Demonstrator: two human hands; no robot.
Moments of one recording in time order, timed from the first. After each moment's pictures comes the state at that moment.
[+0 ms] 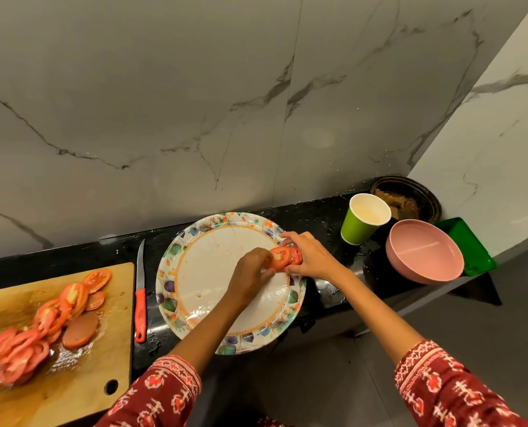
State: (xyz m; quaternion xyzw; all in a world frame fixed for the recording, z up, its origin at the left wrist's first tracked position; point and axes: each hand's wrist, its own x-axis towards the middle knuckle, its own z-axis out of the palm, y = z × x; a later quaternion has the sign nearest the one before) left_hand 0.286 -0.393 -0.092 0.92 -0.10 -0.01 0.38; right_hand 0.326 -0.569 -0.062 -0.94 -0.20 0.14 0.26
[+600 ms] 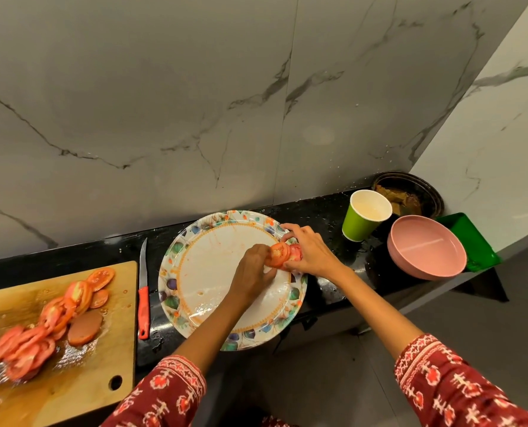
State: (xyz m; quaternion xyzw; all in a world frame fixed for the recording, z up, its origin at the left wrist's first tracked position) left_hand 0.281 -0.398 -0.089 0.93 -0.08 -0.01 0.37; right_hand 0.326 -0.568 -0.066 -0.94 -0.21 0.09 0.26
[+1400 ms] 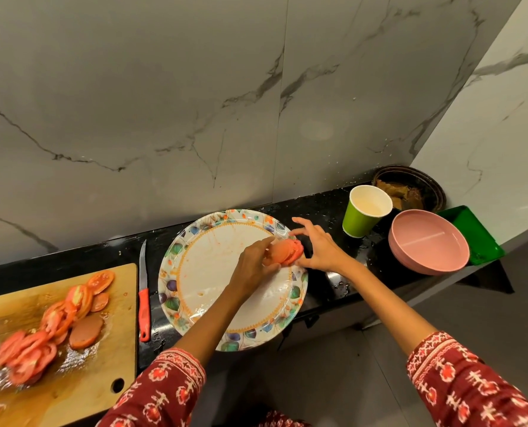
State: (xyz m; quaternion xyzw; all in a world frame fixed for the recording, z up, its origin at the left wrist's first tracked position) left_hand 0.294 -0.399 -0.085 0.91 -0.08 -0.04 0.40; right_hand 0.330 -0.589 -0.066 -0.93 -0.18 0.13 0.30
